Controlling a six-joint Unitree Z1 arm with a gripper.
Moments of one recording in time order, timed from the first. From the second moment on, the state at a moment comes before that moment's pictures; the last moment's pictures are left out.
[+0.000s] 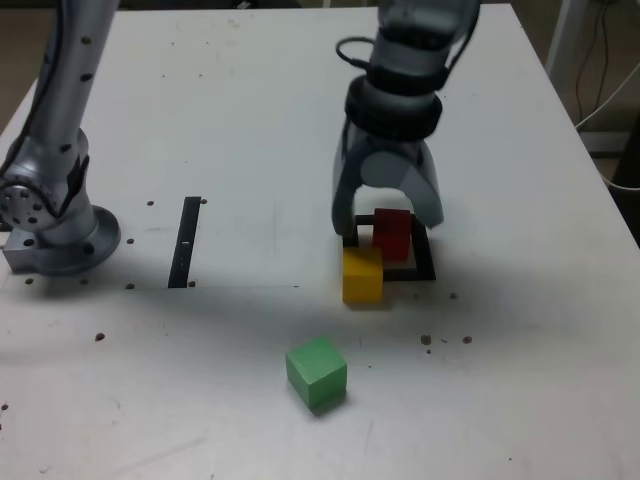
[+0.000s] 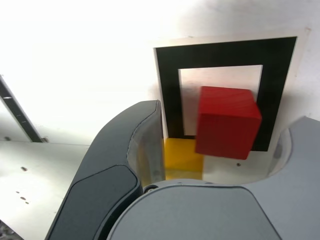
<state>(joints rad) -0.04 2.06 -1.56 1.26 -0.02 0.03</state>
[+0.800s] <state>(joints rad) -0.22 1.98 -1.55 1.34 -0.04 -0.13</state>
